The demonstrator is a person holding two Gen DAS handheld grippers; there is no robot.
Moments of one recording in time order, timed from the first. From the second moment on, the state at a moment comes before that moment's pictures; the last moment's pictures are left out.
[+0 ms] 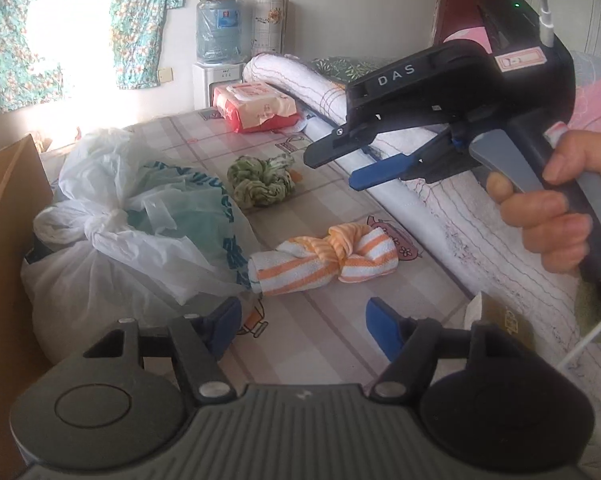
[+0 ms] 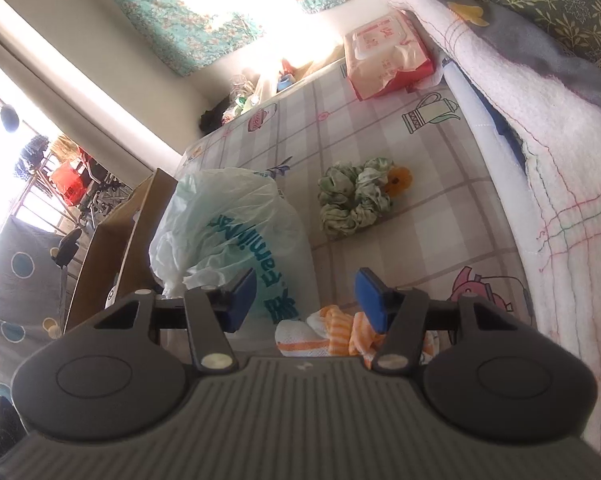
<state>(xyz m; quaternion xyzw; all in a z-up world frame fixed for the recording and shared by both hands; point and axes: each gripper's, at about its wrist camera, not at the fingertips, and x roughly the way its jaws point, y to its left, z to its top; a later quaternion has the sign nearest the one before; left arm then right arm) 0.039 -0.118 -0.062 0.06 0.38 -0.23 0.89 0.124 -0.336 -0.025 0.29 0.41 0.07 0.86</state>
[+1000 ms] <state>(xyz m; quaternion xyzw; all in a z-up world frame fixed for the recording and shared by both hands) 0.073 -0.125 -0.096 -0.04 0.50 -0.27 0.82 0.099 -0.312 -0.105 0.36 0.54 0.12 0.75</state>
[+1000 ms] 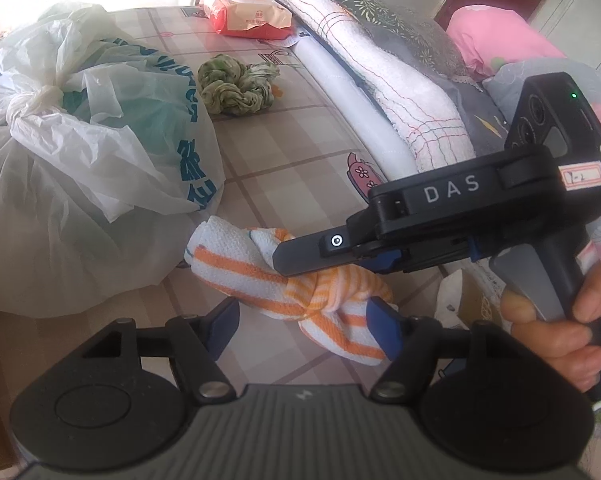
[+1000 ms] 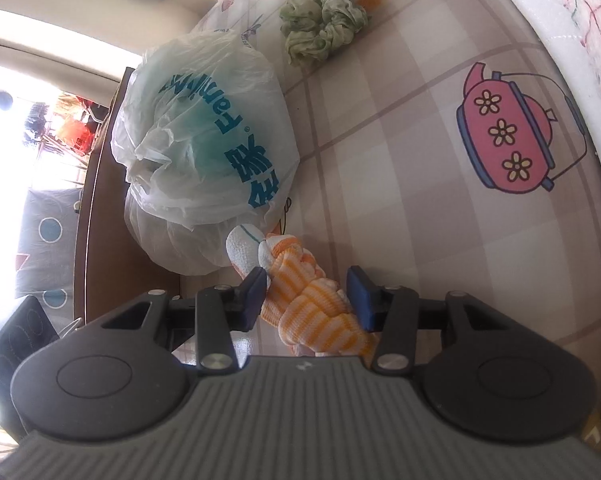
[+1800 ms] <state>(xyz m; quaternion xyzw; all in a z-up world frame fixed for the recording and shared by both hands) 0.066 -0.136 -0.102 -0.02 0.51 -0.29 0.81 0.082 -0.298 -0.102 0.36 0.54 0.10 0.75</state>
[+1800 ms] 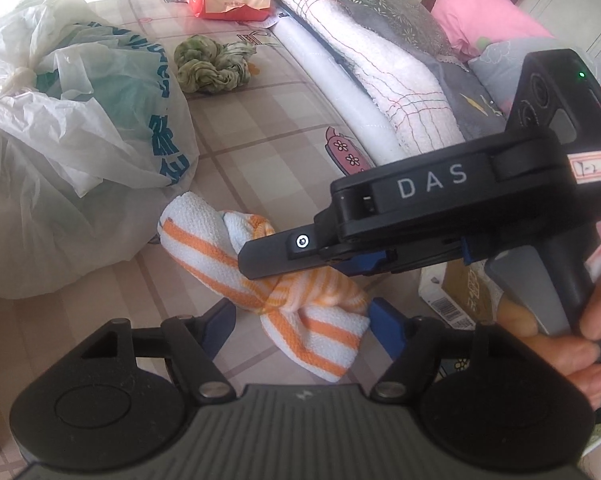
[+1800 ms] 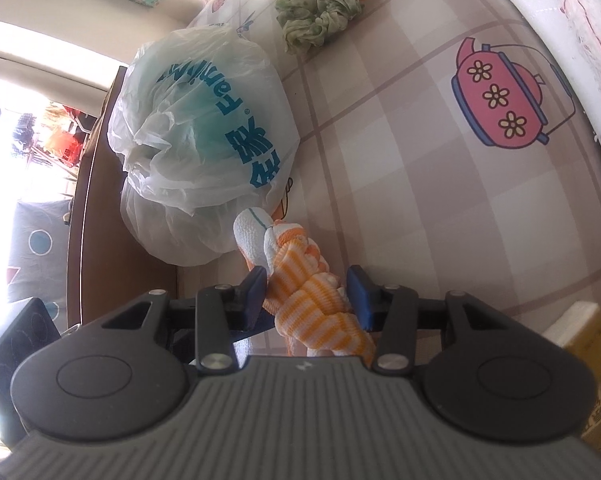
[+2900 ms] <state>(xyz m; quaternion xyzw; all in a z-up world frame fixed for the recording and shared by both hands) -0.010 0.016 0.074 -0.01 0.29 -0.16 0.94 0.093 -0.163 0.052 0.32 0.42 0.28 0.80</state>
